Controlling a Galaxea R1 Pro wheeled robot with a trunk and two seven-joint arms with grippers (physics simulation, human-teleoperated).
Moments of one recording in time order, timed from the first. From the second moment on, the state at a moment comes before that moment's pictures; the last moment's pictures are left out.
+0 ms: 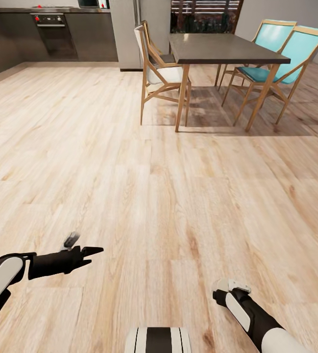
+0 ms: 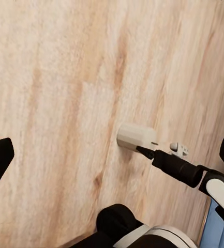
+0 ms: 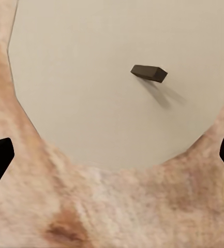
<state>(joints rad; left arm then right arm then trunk) -0.40 0.49 -0.10 -1.41 1.35 1.05 -0.05 -0.56 -0.09 0.28 -0.53 -0.62 0.40 -0.36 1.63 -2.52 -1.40</state>
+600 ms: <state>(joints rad) -0.40 0.49 -0.10 -1.41 1.35 1.05 -0.05 -0.56 -0.09 0.28 -0.53 -0.62 0.40 -0.36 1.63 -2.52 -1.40</state>
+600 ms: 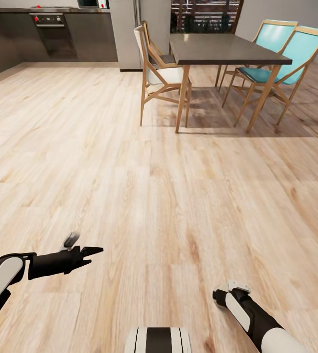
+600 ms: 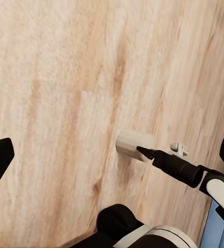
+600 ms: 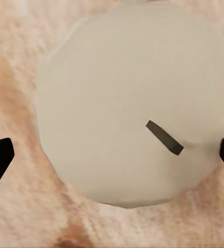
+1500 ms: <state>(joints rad) -0.40 0.49 -0.10 -1.41 1.35 1.05 -0.05 -0.56 -0.09 0.28 -0.53 -0.62 0.40 -0.36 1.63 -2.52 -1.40</state>
